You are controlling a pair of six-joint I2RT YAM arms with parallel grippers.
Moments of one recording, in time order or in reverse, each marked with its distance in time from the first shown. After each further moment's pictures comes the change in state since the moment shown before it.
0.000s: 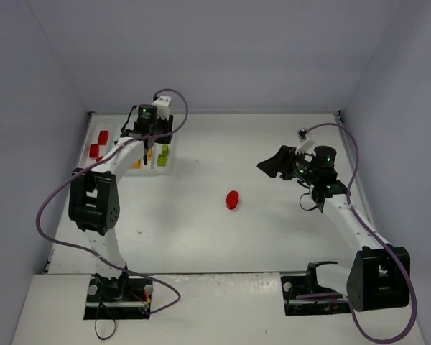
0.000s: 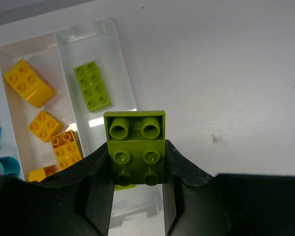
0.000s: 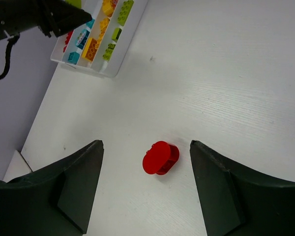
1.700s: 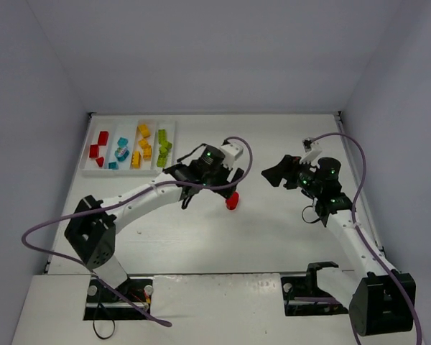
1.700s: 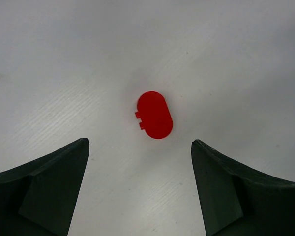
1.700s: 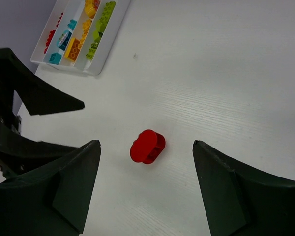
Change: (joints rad) left arm -0.537 -0.204 -0.096 -0.235 -0.079 -0.134; right arm 0.000 -0.151 -0.083 -0.058 0.094 -0.048
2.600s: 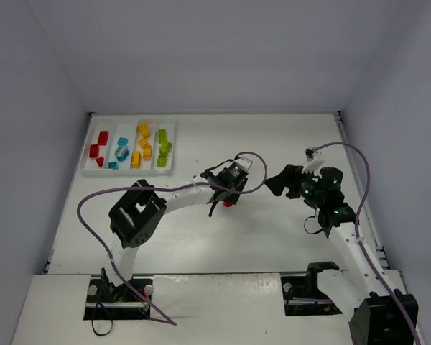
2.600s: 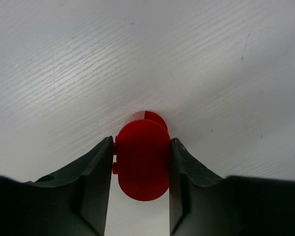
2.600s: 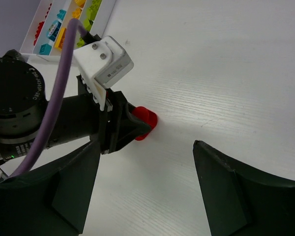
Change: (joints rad) left arm -0.112 0.385 0.108 0.040 -0.204 -0.180; right arm 0.000 -0.148 -0.073 -0.107 0.042 -0.017
